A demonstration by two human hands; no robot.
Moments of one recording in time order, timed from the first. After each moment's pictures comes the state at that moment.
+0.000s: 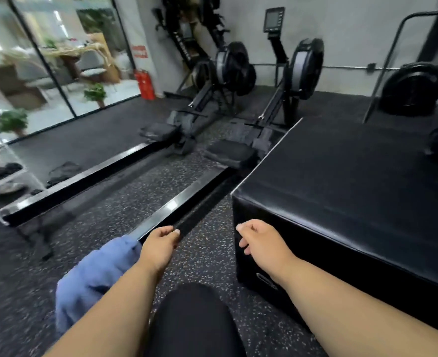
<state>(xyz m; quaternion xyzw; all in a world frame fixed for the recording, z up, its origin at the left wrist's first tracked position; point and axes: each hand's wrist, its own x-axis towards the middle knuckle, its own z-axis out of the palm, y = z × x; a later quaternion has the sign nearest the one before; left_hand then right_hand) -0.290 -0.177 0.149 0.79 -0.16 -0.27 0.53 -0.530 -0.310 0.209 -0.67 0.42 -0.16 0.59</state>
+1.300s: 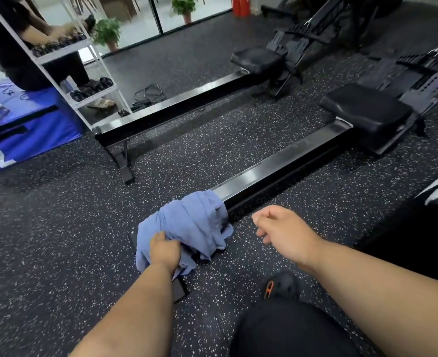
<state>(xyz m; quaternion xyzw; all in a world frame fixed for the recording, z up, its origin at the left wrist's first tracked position) -0.047 -0.019 -0.053 0.90 0.09 -0.17 0.38 -0.242 -0.267 0.119 -0.75 0.31 0.06 0.59</state>
